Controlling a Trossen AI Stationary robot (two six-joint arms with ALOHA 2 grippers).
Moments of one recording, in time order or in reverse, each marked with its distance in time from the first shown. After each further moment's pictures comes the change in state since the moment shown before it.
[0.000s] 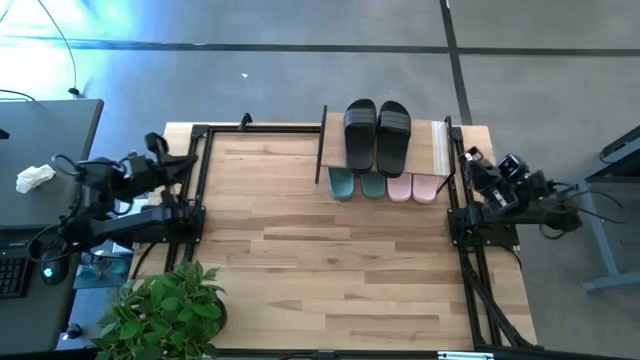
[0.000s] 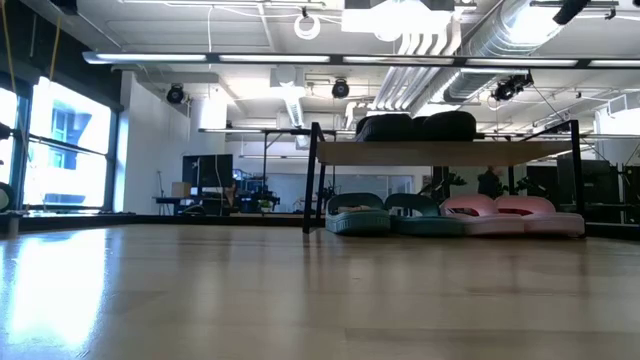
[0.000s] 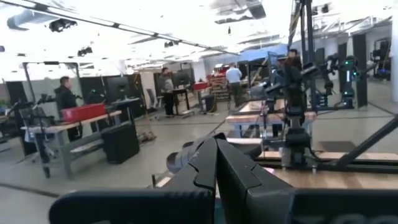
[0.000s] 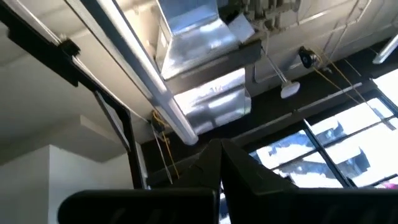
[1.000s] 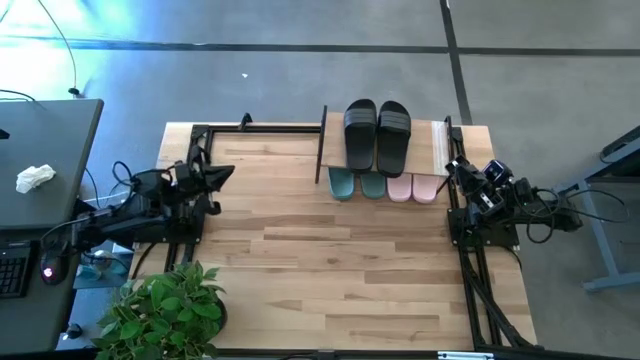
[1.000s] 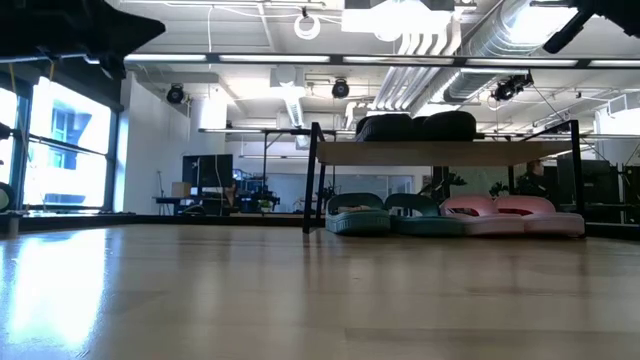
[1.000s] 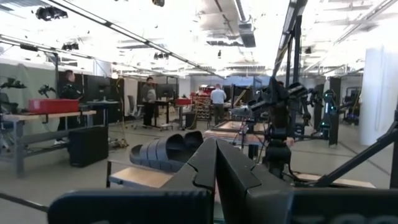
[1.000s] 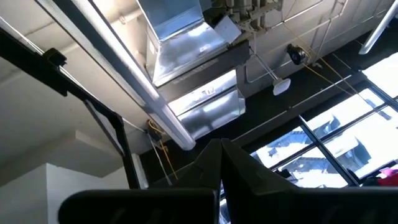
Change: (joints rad) left arm 0.000 0.000 -0.480 0.574 0.051 -0.171; right arm 0.000 0.000 -0.166 0.180 0.052 0.074
